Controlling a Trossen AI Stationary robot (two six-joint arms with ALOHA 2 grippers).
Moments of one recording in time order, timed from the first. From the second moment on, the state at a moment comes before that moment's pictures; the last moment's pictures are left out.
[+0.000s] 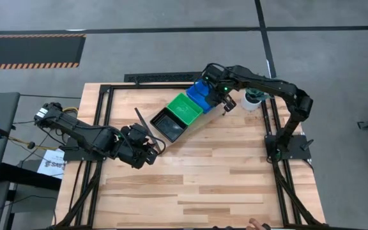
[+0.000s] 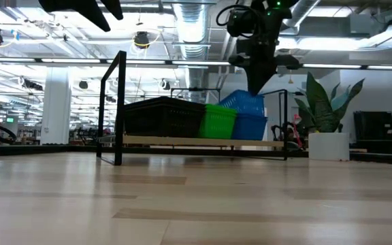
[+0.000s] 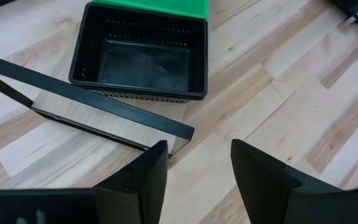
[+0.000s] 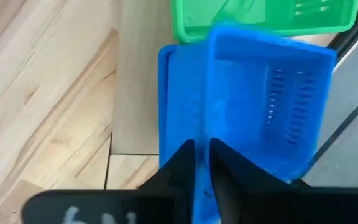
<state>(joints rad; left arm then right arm) -0.43 1.36 1.31 -1.12 -0.59 -1.25 -0.49 1.72 1.59 -1.09 0.06 -1.23</state>
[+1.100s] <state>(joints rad) -0.43 1.36 1.31 -1.14 -0.66 -1.30 -0.45 1.59 1.57 -0.91 0.04 -0.65</state>
